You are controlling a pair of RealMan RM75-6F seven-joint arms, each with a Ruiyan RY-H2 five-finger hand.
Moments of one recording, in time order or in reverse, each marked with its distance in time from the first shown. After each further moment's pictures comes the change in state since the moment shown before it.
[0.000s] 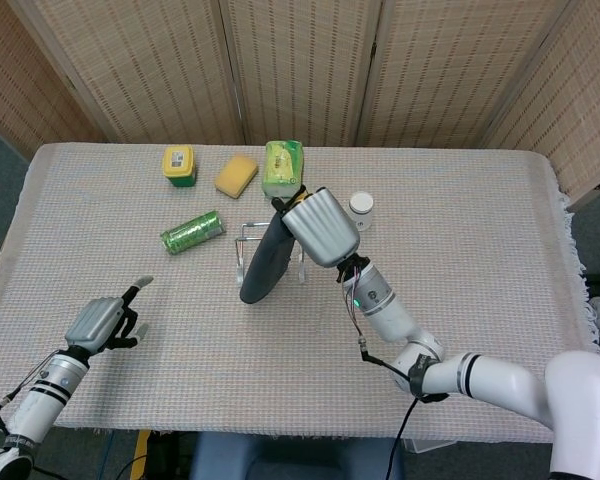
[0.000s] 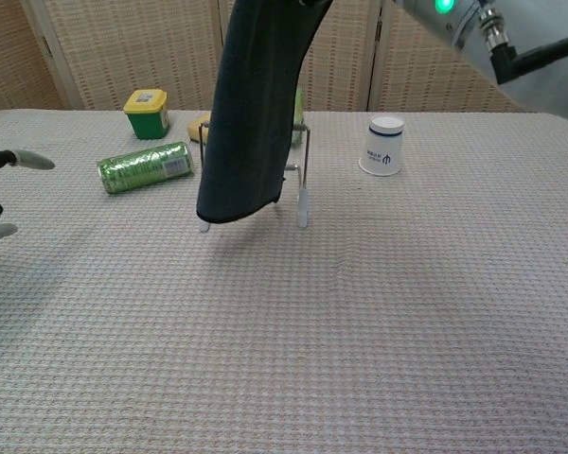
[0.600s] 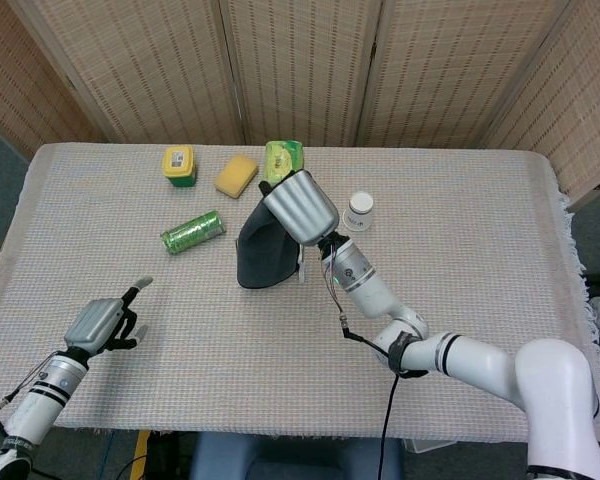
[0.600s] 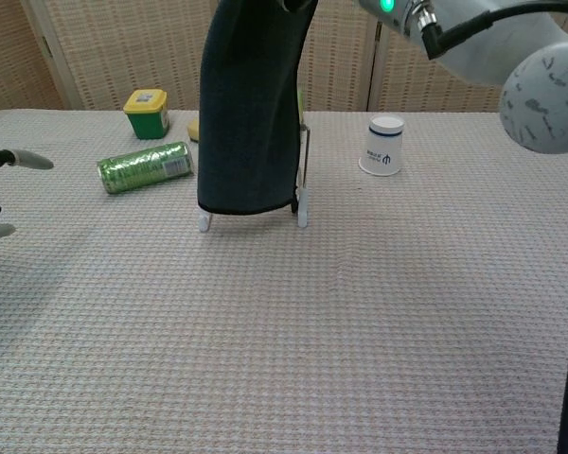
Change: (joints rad) left arm 0.003 0.016 0.002 -0.025 -0.011 -0.003 0.024; right arm 0.141 -0.054 0.004 0.206 0.073 -0.126 -0.088
